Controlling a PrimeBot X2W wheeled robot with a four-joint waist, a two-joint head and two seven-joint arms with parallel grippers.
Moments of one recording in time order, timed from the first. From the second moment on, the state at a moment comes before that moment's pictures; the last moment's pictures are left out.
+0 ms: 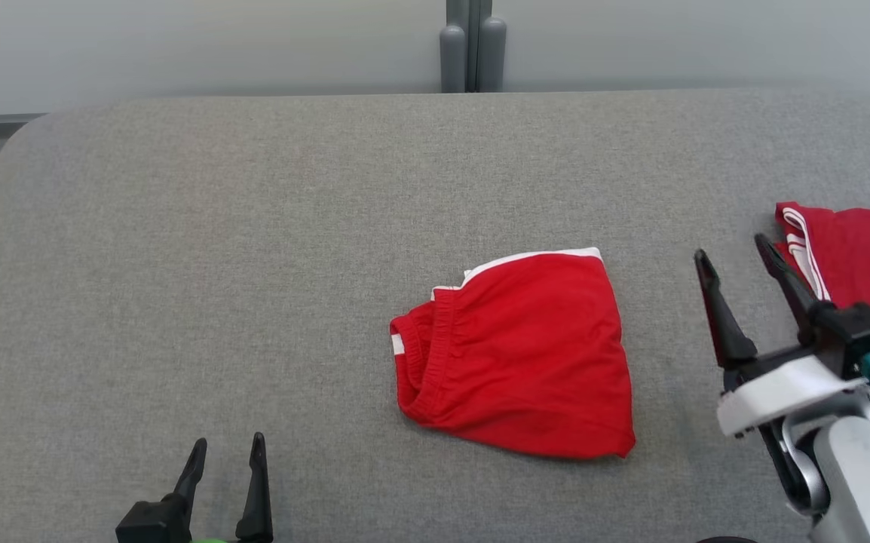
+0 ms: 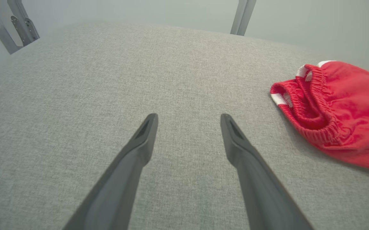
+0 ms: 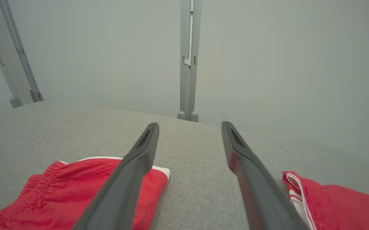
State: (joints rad) left arm 0.09 0.12 -0.17 0.25 -0.32 0.01 -0.26; right arm -0.24 -0.28 0.17 0.17 0.27 0.13 -0.24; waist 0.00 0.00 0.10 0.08
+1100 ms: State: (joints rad) left arm 0.15 0.07 -0.01 0.24 -0.18 -0.12 -0.26; right arm 0.13 -0.13 -0.05 0.14 0.07 0.13 -0.26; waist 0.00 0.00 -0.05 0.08
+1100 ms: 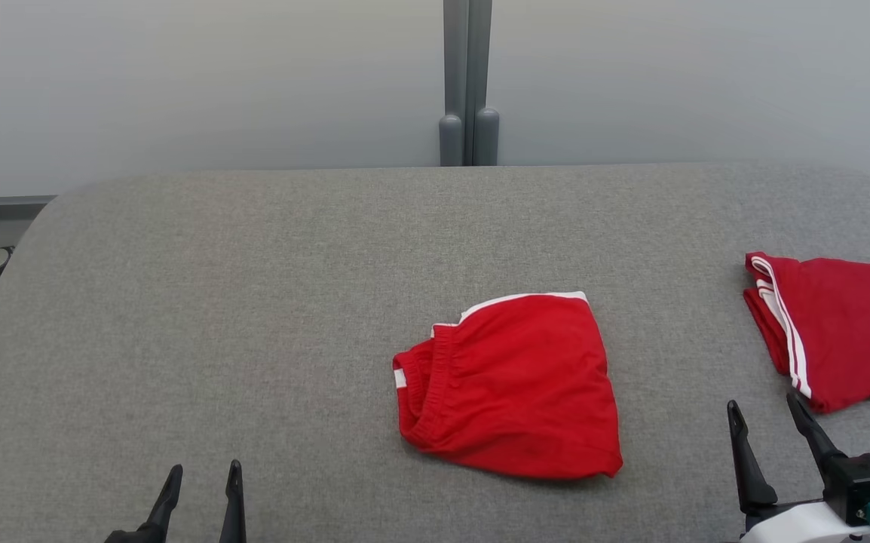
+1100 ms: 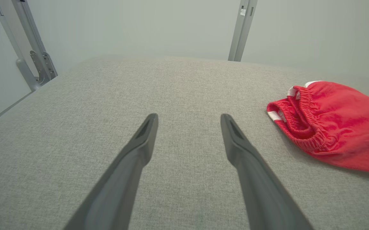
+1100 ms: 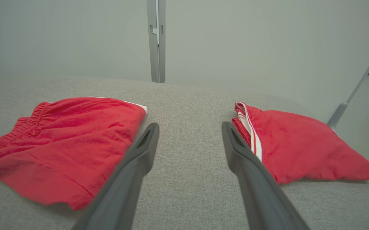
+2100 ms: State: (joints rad) left arm 0.15 0.05 -0.02 0.23 -0.17 -0.13 -0.26; right arm -0.32 -0.25 0.22 0.30 0.51 0.13 0.51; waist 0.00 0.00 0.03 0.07
